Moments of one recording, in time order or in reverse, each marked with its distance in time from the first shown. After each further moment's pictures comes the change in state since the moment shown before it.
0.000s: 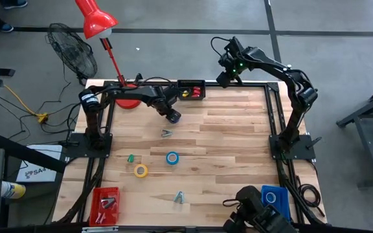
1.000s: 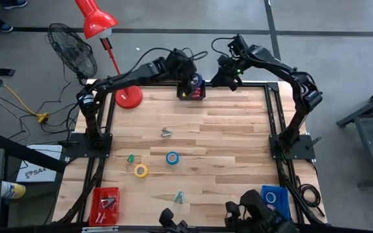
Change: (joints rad) left arm -0.004 -0.043 0.542 0.069 -0.188 0.639; right arm 0.003 -0.062 -0.001 -0.005 -0.759 -0.301
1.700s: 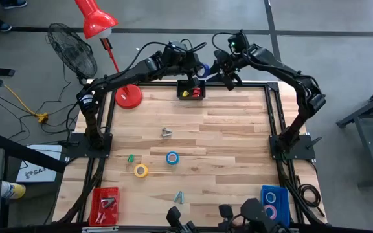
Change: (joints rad) left arm 0.000 0.000 0.106 0.107 0.054 0.089; right arm 0.062 -0.065 0.000 0.242 -0.001 -0.056
